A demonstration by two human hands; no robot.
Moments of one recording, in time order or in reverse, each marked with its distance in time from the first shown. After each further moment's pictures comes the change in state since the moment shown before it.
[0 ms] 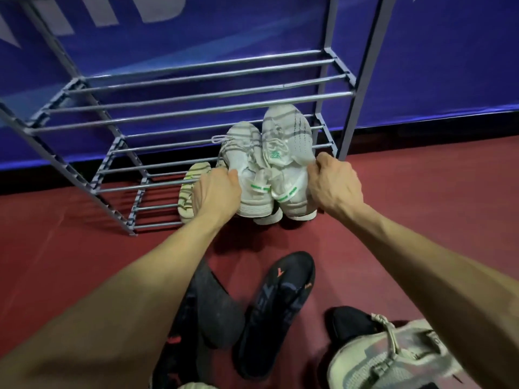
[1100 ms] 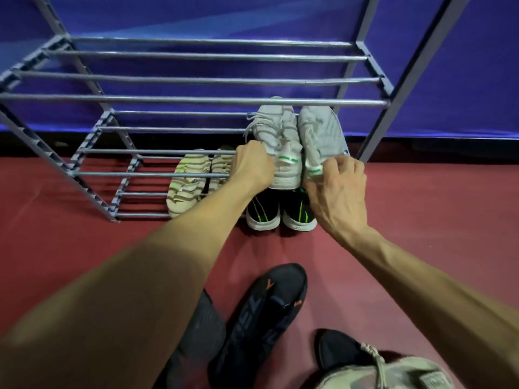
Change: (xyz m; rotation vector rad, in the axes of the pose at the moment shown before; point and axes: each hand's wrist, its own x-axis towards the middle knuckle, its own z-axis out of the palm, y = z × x) left_hand 0.055 0.054 0.031 -0.133 -0.234 -0.050; right_hand 0.028 0.021 0.032 -0.238 0.198 -0.297
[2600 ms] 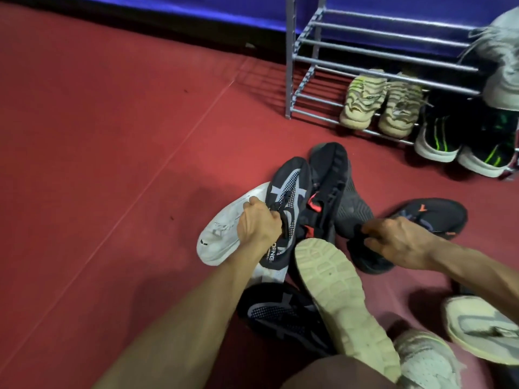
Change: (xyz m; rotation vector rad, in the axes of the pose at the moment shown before) left_hand -0.302 -0.295 -0.045 0.074 0.123 -0.652; right_hand -0.209 -0.131 -0.006 0.034 -1.079 -0.630
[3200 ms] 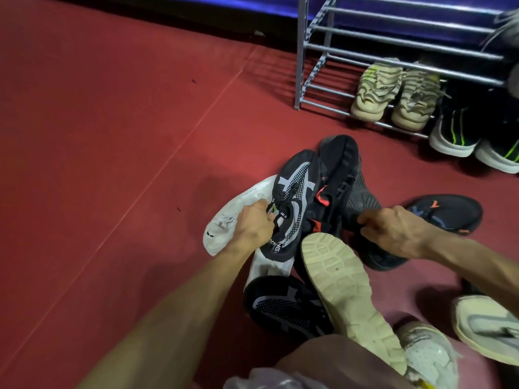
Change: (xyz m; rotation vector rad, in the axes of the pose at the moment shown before) left_hand 0.008 -0.031 -0.005 -0.018 -0.177 0.088; right_hand 0.011 -0.022 -0.009 0.093 -0.049 0.039
